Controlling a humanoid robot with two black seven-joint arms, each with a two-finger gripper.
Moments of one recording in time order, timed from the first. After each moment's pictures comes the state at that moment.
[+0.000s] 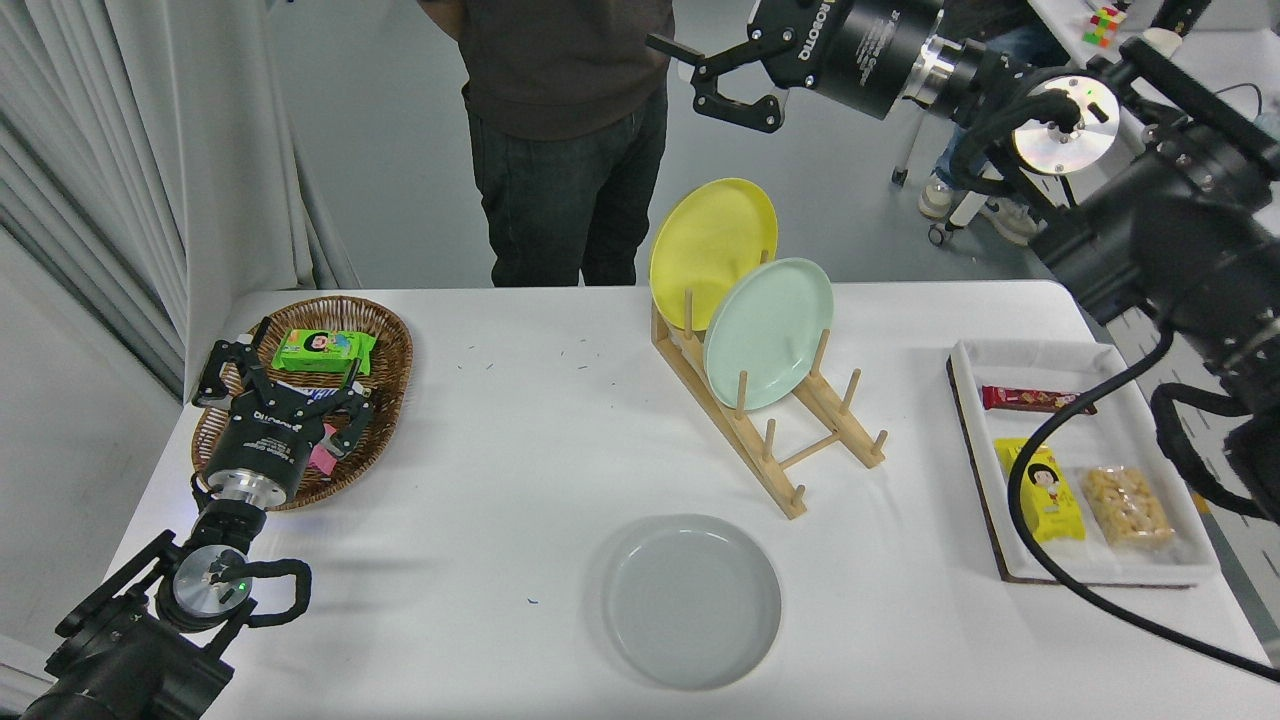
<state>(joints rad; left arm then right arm) -0.40 0.28 -1.19 -0.64 0.14 -0.56 -0.39 1.34 -0.24 0.65 0.45 0.29 0.69 -0.29</state>
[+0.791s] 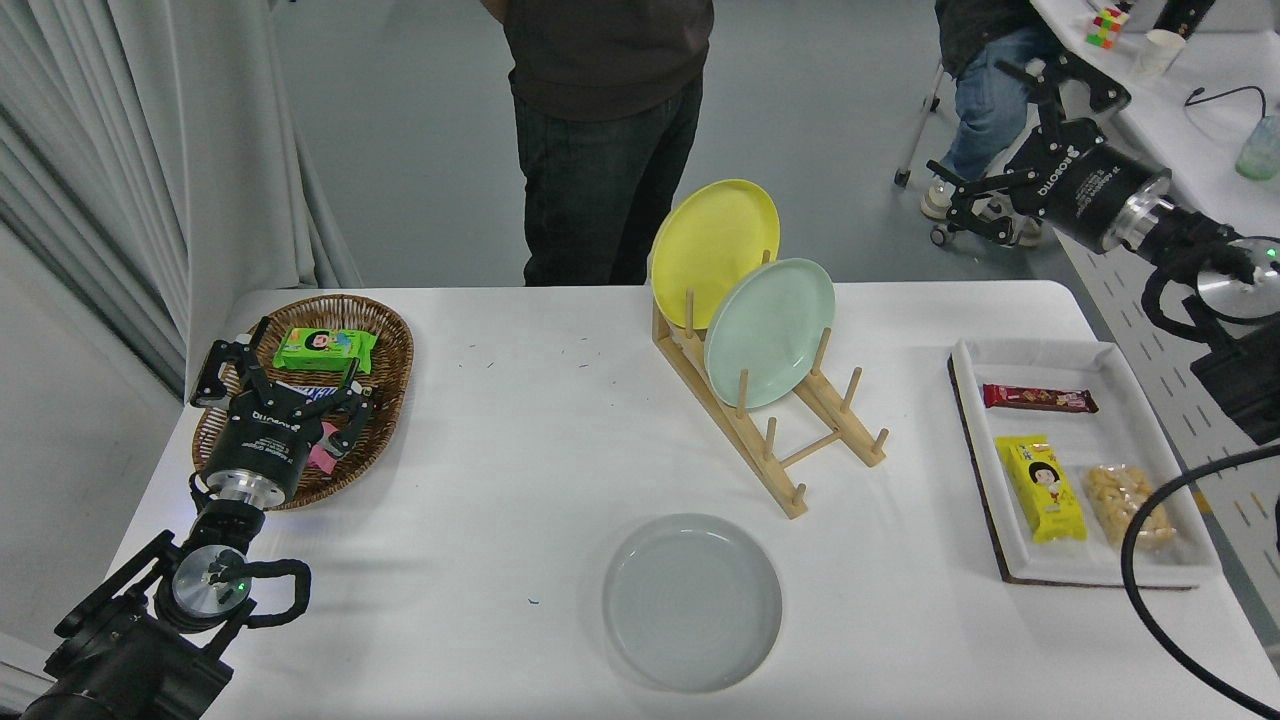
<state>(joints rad) -0.40 0.28 -1.19 -0.64 0.14 -0.56 -0.39 1.04 -0.38 0.62 0.26 0.28 0.70 -0.23</state>
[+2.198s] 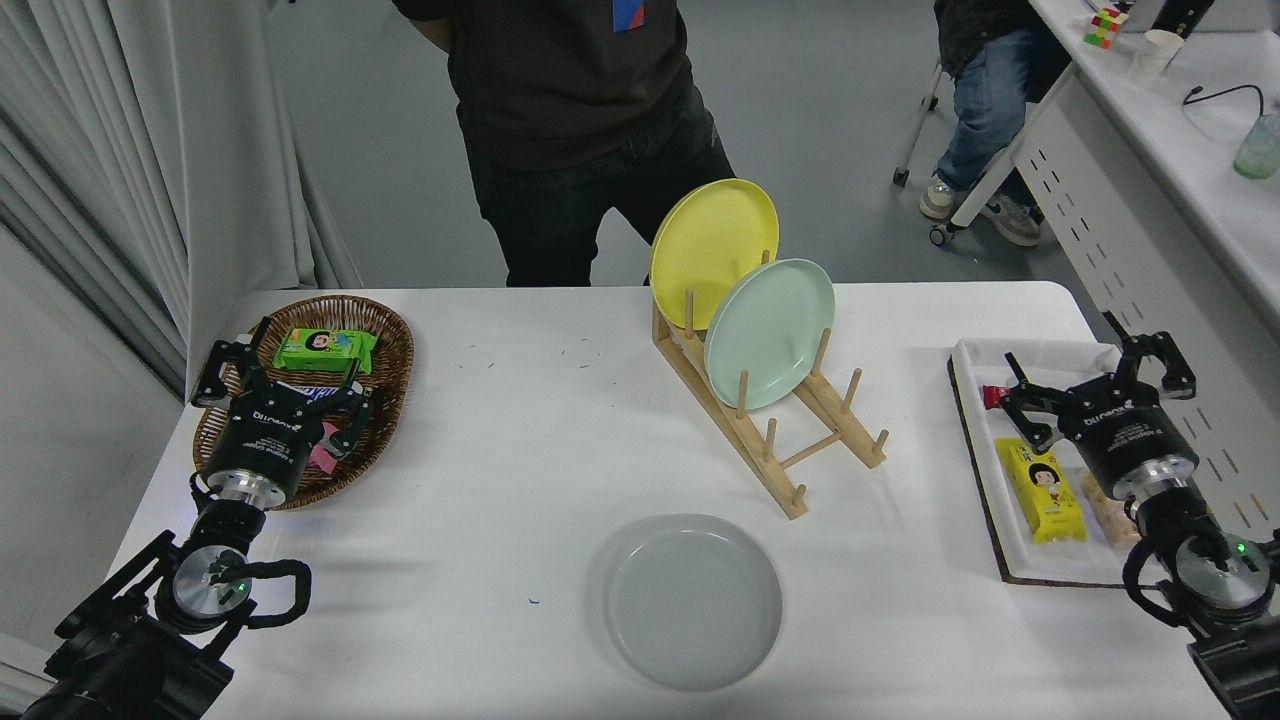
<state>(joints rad) -0.40 0.28 -1.19 -0.64 0.14 -0.56 -0.39 0.47 -0.40 1.02 0.62 0.33 0.50 0.12</state>
